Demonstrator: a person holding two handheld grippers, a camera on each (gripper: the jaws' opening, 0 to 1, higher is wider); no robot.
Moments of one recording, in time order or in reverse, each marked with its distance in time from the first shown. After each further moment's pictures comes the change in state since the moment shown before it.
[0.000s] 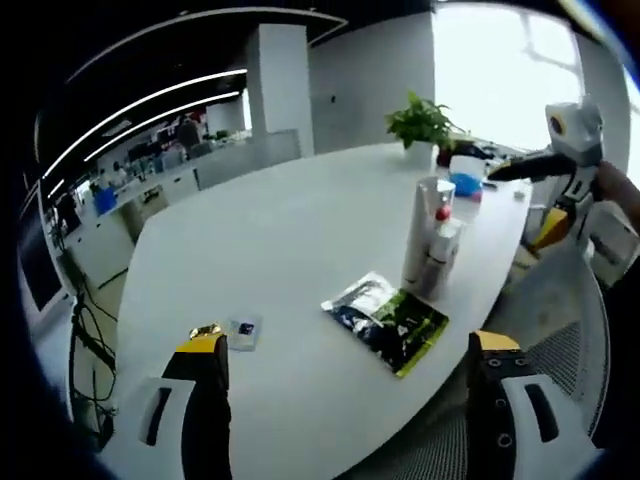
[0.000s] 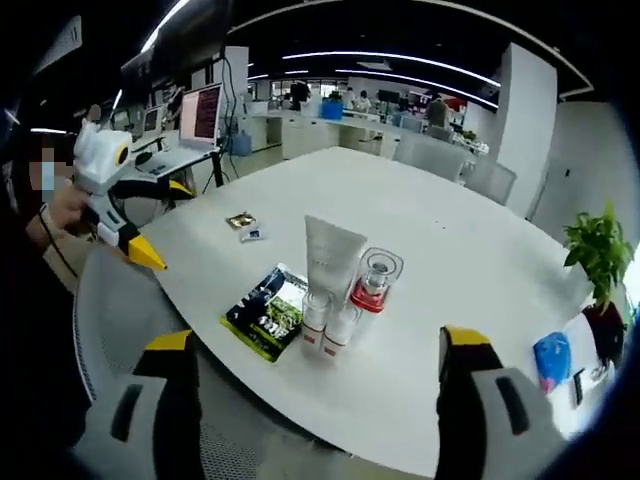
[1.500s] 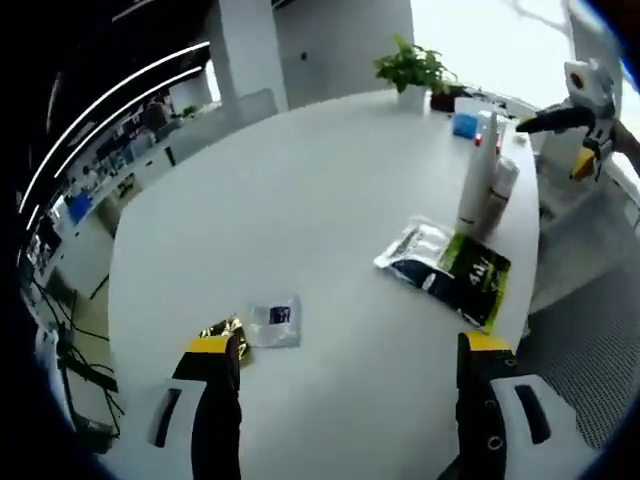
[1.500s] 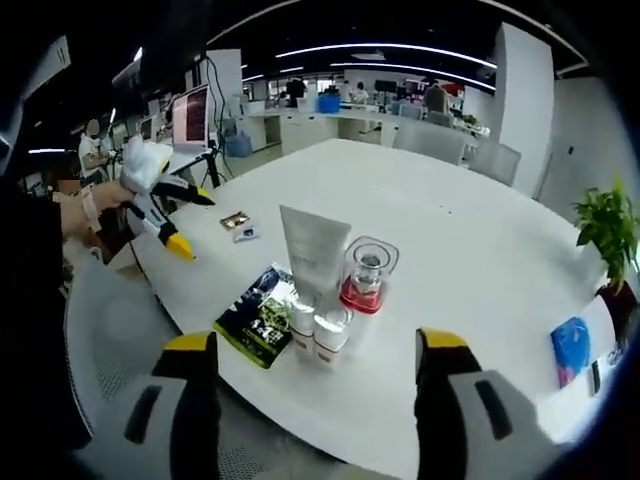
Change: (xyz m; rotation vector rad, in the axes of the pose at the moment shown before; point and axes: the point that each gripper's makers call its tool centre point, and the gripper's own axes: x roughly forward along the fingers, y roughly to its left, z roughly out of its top) left arm 0.076 0.086 -0.032 0.082 0.237 -0.119; right arm 0.029 -0.018 -0.006 0.090 0.025 0.009
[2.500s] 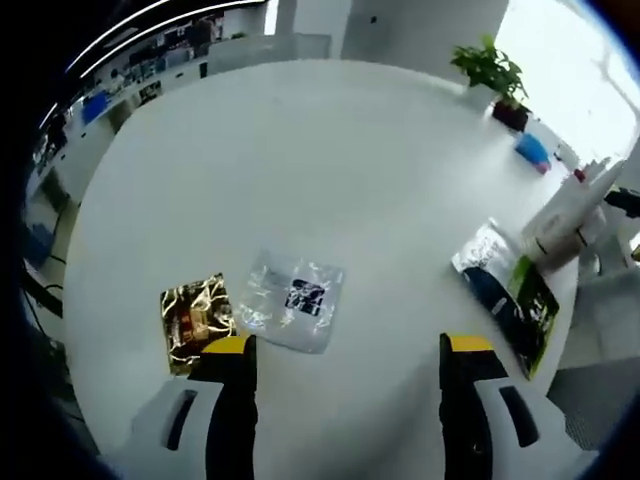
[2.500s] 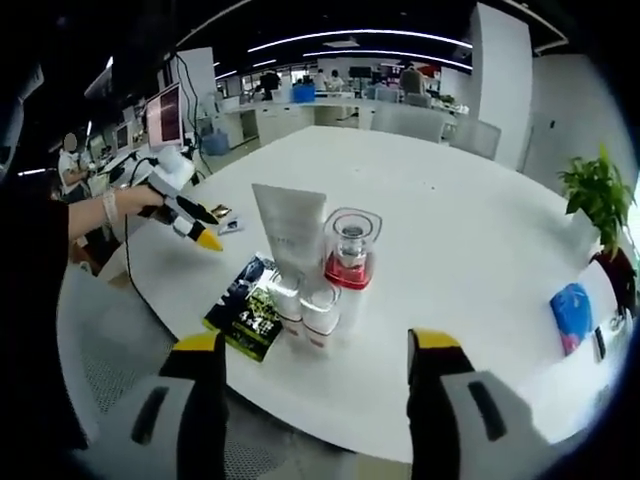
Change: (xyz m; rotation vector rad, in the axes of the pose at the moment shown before) left arm 0.070 0.039 -0.026 -0.265 0.125 0.010; right arm 0.005 -0.005 -0.019 0.093 0.045 -0.056
